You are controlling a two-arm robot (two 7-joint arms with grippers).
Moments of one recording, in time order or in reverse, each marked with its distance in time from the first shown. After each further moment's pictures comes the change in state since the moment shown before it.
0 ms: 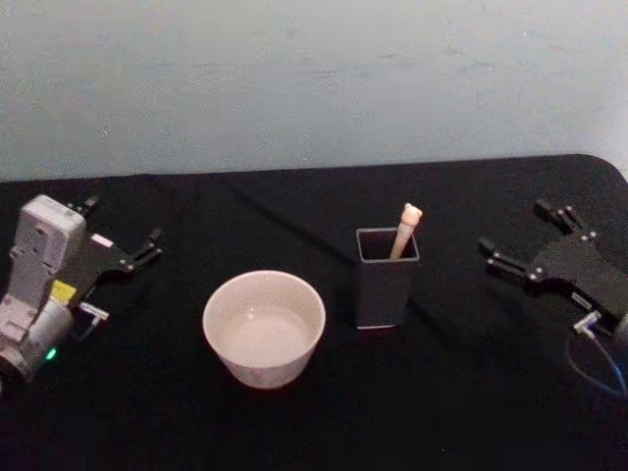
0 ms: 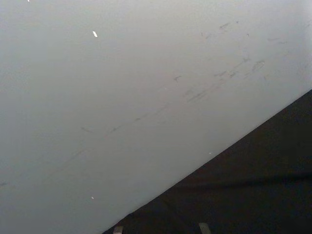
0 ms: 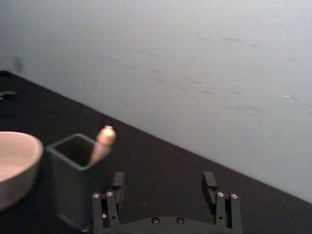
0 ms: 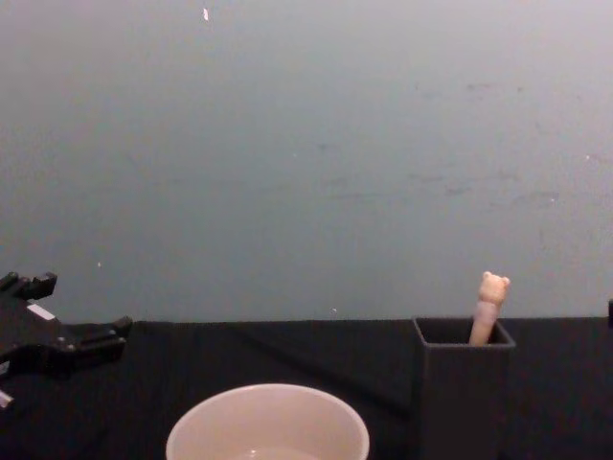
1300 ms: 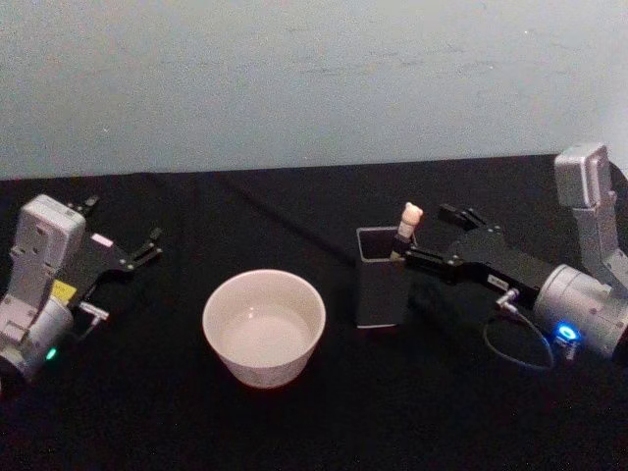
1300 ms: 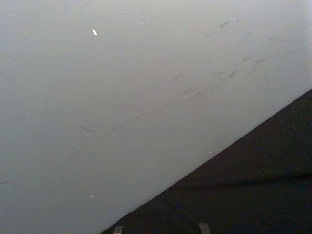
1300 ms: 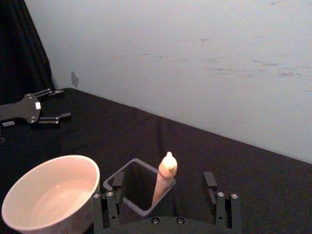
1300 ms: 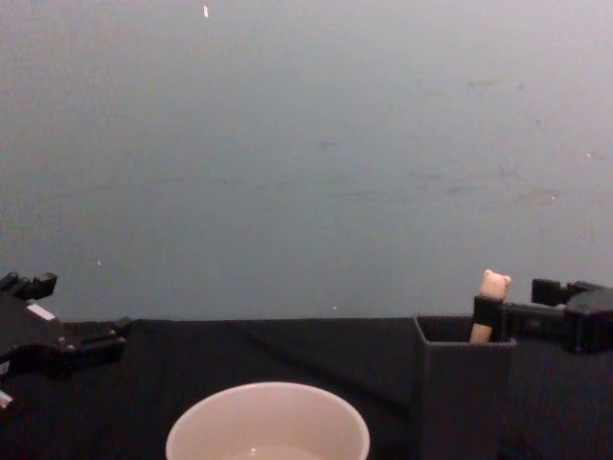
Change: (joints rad) left arm 0.000 0.000 0.000 0.000 0.000 0.000 0.000; right arm 0.186 -0.181 -0.059 0.109 0.078 0.239 0.192
